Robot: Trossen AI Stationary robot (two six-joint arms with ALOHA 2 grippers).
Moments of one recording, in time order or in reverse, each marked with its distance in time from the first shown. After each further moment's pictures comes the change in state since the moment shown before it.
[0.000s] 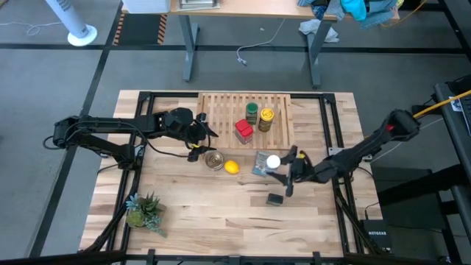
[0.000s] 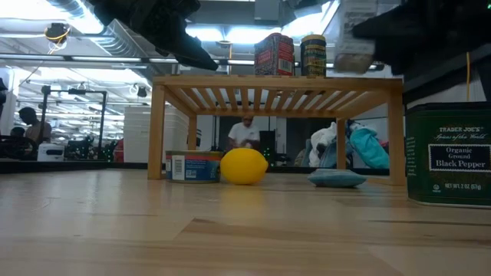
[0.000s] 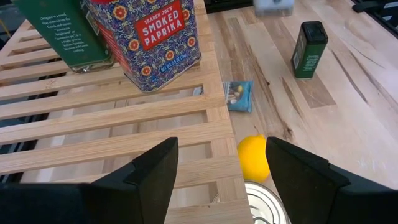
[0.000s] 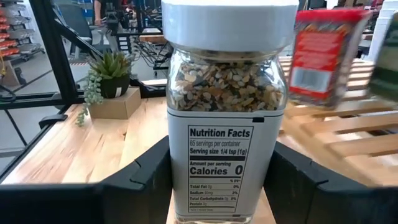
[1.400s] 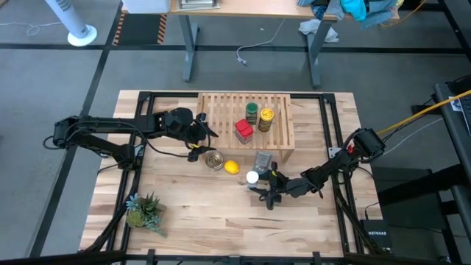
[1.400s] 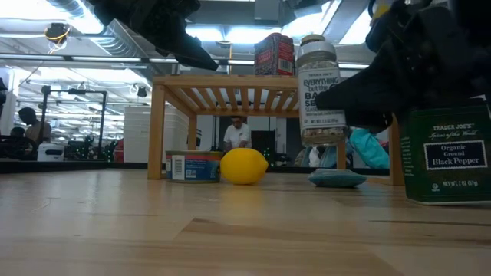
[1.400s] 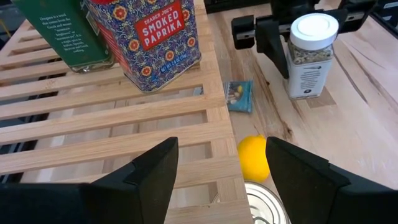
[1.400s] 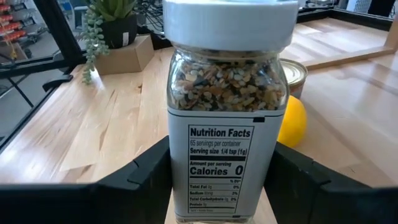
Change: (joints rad) left arm 0.000 0.000 0.000 0.000 0.000 0.000; right arm -0.002 0.572 0.146 0.205 -0.087 0.238
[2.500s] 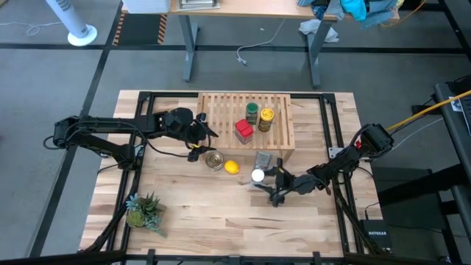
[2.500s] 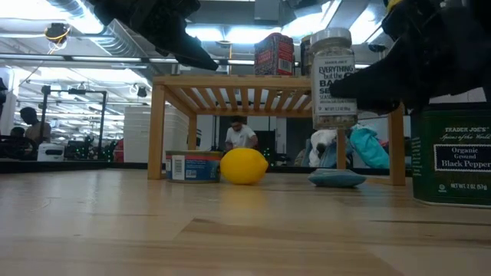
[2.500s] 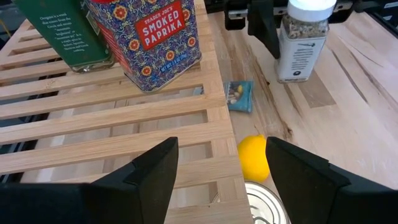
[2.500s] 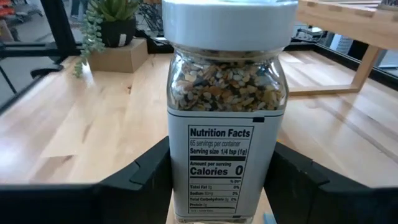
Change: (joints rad) left arm 0.000 0.000 0.000 0.000 0.000 0.000; right arm 0.000 -0.126 -0.071 0.015 0.054 -0.189
